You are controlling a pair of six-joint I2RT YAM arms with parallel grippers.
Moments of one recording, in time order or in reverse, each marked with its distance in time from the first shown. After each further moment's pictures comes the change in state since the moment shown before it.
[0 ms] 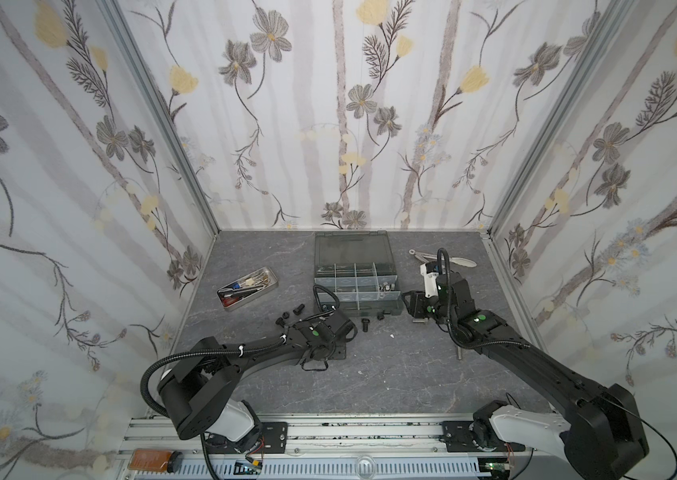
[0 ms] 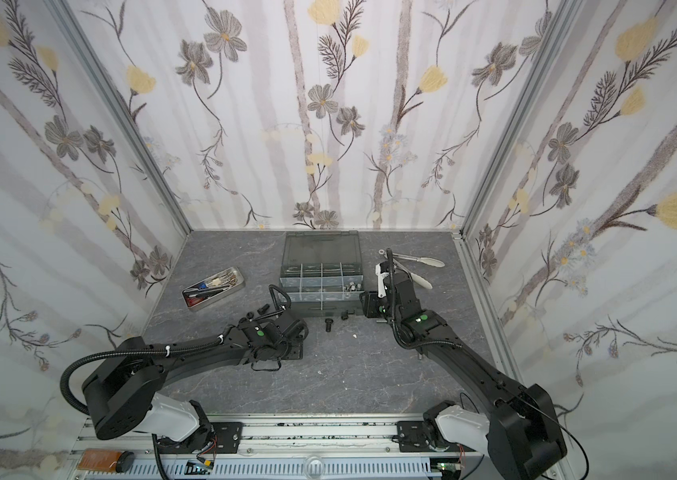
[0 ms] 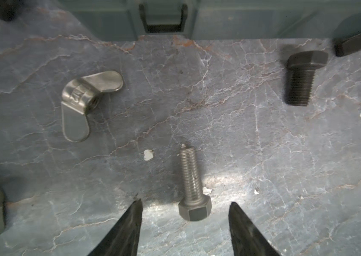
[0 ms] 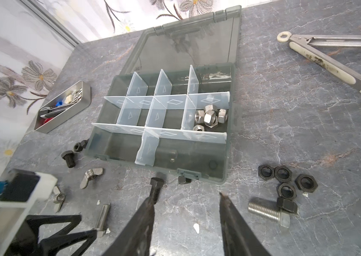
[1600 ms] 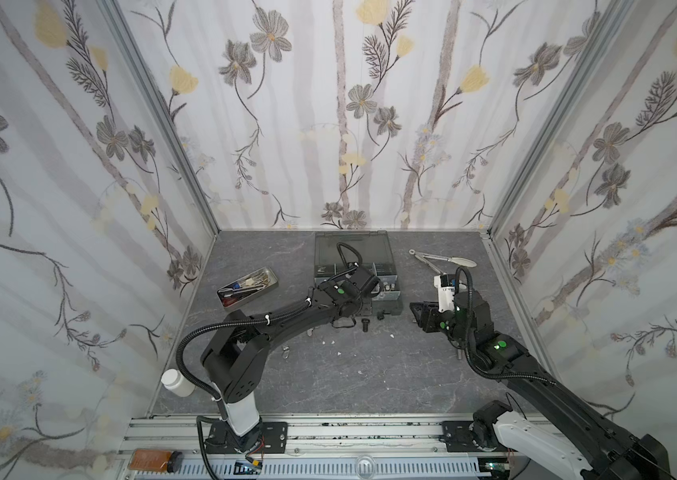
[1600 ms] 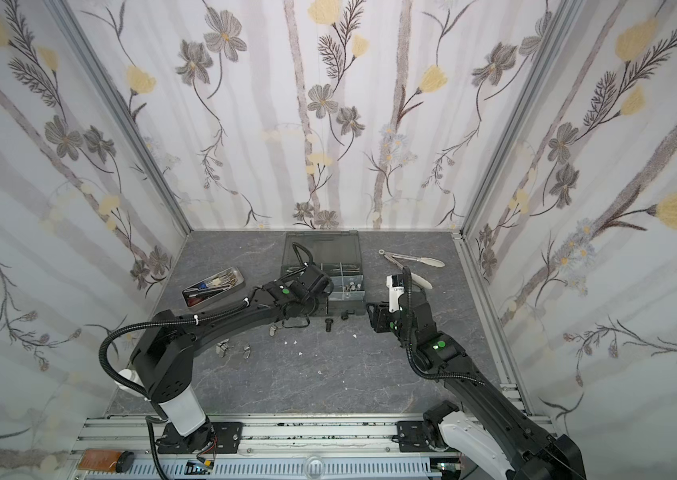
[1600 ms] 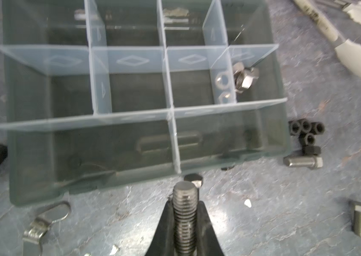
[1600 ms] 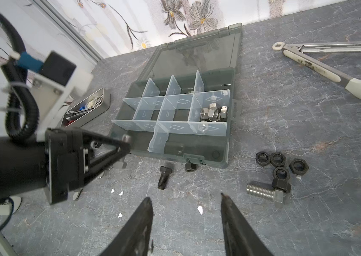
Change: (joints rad) left arm 0.068 0.281 0.568 -0.072 -0.019 0.126; right arm 0.006 -0.224 -0.129 -0.016 0.001 0.019
